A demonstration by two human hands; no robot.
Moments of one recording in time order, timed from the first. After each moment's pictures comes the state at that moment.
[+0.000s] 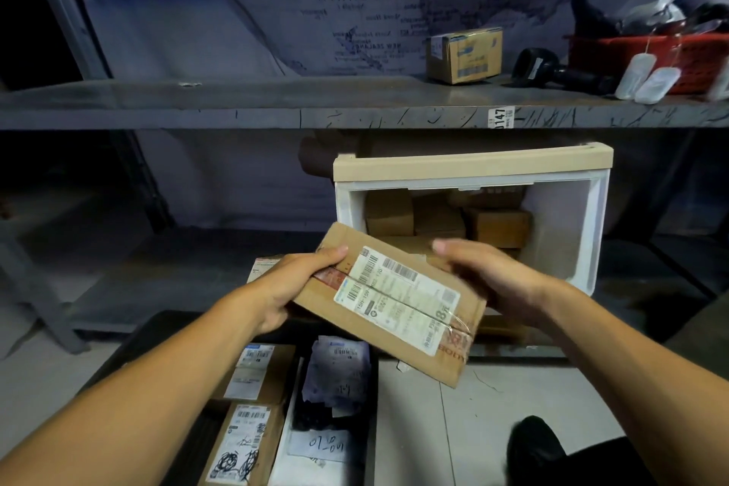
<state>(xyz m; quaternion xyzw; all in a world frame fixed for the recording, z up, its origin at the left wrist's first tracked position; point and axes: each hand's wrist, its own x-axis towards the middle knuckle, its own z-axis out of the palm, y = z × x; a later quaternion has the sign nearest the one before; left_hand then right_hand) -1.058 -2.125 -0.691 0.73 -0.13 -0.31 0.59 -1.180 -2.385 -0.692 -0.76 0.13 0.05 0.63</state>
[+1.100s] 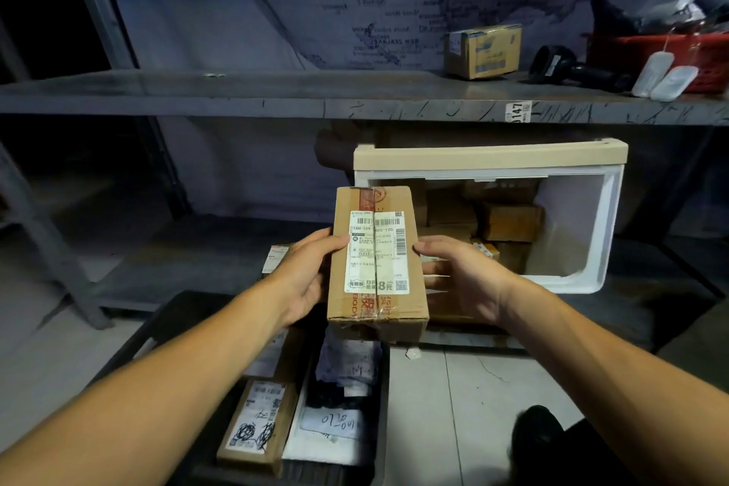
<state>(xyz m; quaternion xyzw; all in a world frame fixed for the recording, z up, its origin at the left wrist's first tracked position) -1.070 -2.116 -0.704 0.63 -0.10 -0.24 0.73 -1.170 -2.320 -0.698 -0.65 0.15 0.00 0.74</state>
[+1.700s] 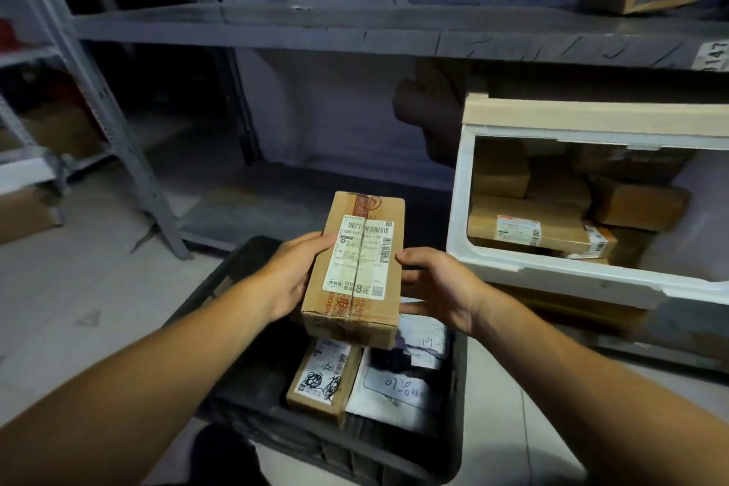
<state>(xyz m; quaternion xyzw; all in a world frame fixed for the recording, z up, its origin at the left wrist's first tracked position) -1.022 -1.993 -0.764 0.68 0.03 -0.21 0.70 -1.080 -2.202 -0.783 -0.62 0.14 0.13 0.76</state>
